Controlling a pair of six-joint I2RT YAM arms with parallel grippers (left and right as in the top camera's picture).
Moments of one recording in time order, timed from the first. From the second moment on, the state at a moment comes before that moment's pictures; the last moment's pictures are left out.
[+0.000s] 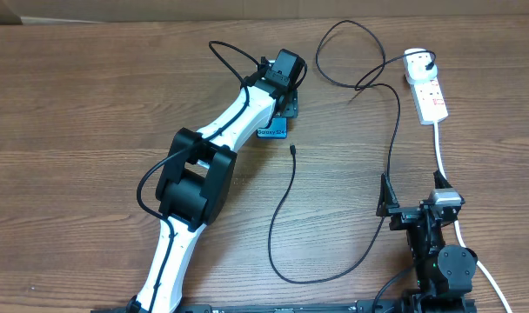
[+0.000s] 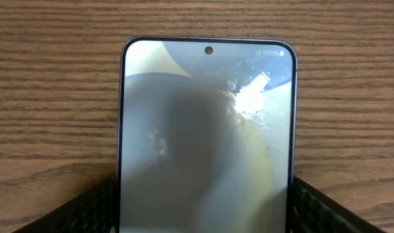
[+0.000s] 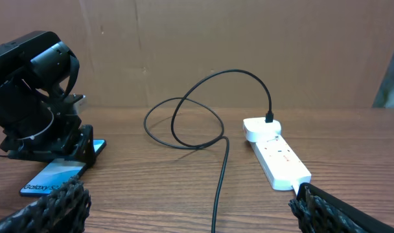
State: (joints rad) left arm -0.51 2.40 1.91 -0.66 -0.21 -0.50; right arm 0.01 0.01 0.02 -0.03 -0.04 0.02
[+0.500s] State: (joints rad) left arm -0.51 2.40 1.91 -0.66 -0.21 -0.50; right arm 0.01 0.01 0.02 -0.03 -0.04 0.02
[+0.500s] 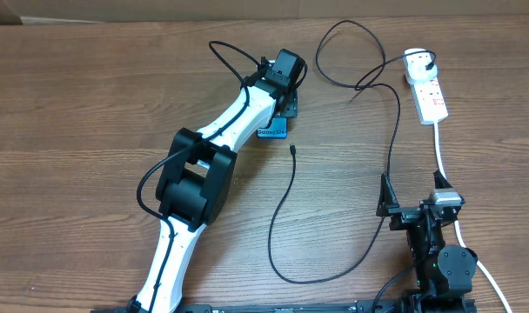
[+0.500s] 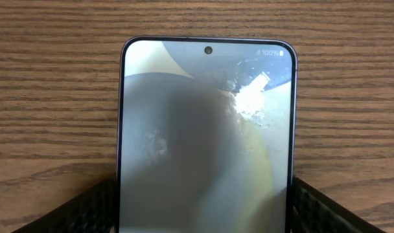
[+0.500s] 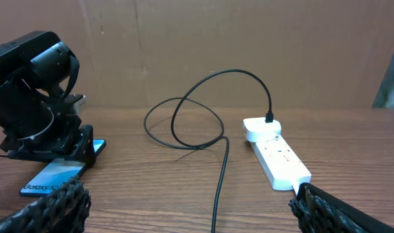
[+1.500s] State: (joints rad) left arm -0.51 2.40 1.91 -0.67 -0.21 -0.50; right arm 0.01 0.01 0.02 -0.04 -0.04 0.02
